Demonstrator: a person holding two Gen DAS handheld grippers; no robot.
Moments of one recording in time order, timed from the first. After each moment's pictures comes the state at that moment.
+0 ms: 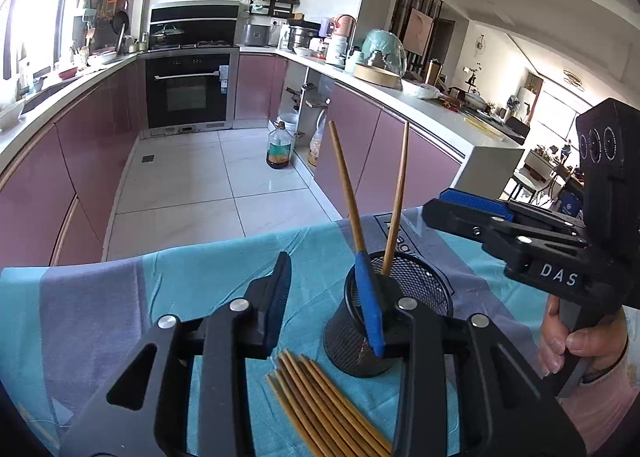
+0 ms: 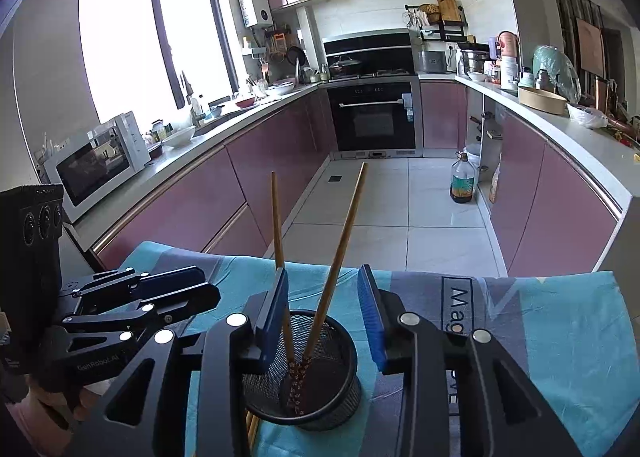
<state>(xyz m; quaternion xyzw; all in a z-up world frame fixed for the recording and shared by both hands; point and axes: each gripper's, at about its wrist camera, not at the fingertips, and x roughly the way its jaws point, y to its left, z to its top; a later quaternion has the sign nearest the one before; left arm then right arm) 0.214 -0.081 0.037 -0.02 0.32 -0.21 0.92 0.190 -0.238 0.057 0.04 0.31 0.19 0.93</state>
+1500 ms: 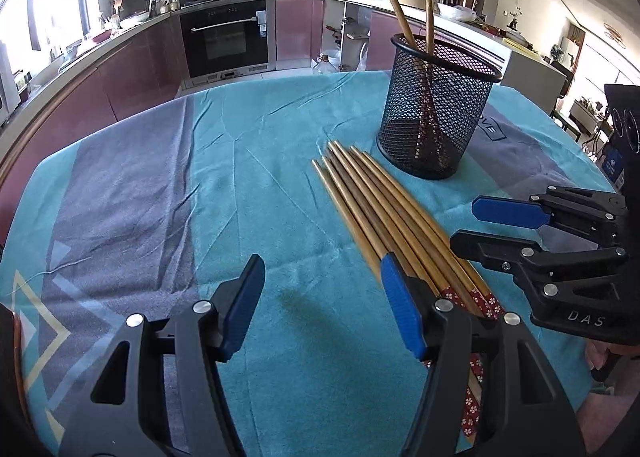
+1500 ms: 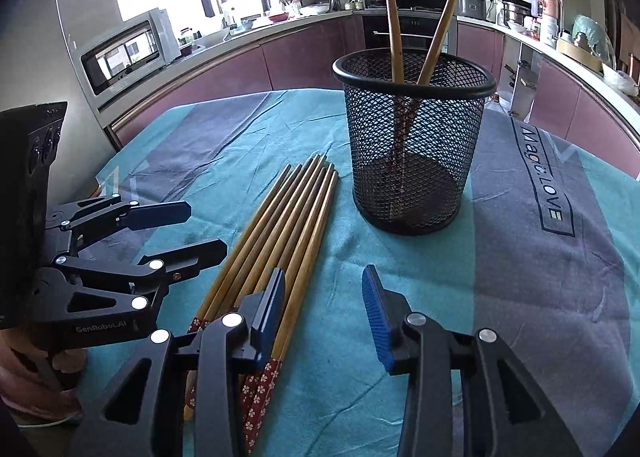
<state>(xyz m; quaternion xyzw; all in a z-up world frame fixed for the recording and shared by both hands) 0.115 -0.057 -0.091 0.04 0.42 -0.13 0.90 0.101 -0.174 -0.061 -0.02 0.42 0.23 0.88</state>
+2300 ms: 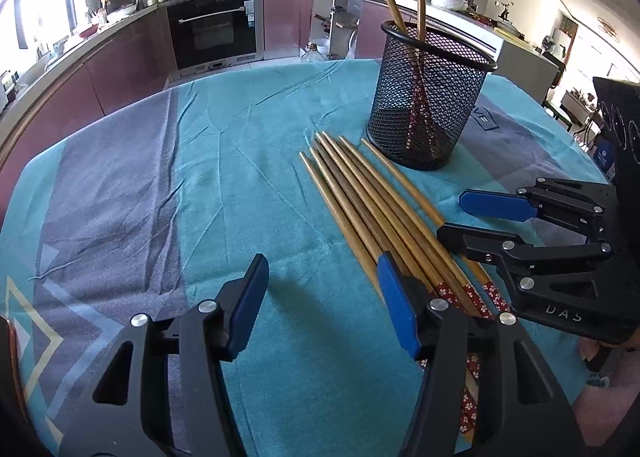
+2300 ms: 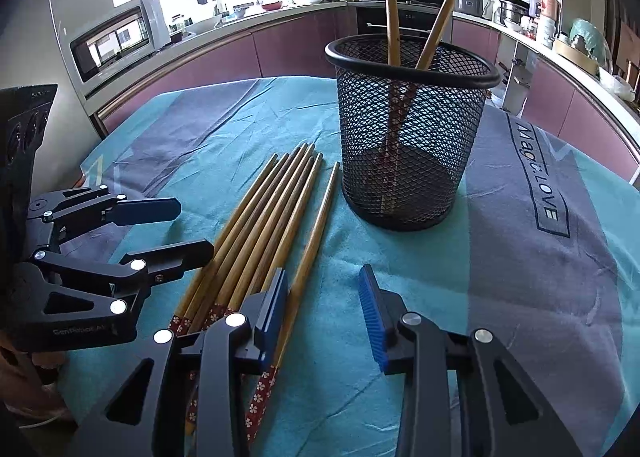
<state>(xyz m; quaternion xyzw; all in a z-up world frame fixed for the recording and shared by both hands) 0.126 -0.063 -0.098 0.03 0.44 -0.15 0.89 0.106 -0.168 -0.068 -0.05 0.43 0.21 0.88</state>
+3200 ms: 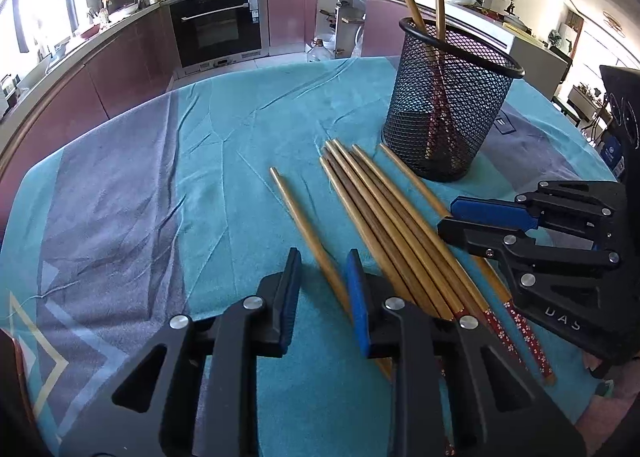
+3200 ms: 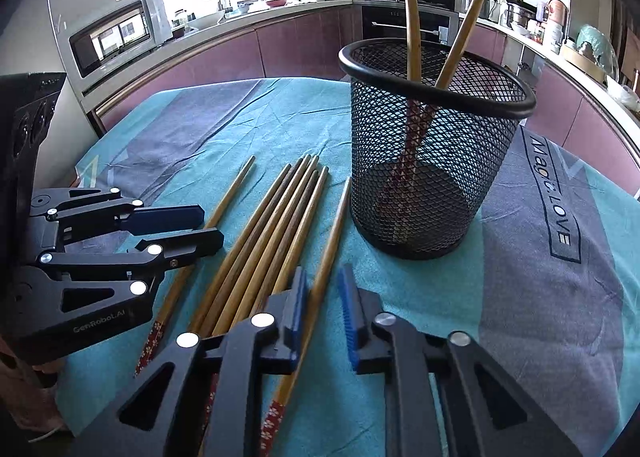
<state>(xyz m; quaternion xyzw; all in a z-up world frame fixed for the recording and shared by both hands) 0.146 -0.064 -0.104 0.05 0.44 -0.14 0.89 0.124 -0.157 -0.068 -0.05 0.43 0.21 0.87</state>
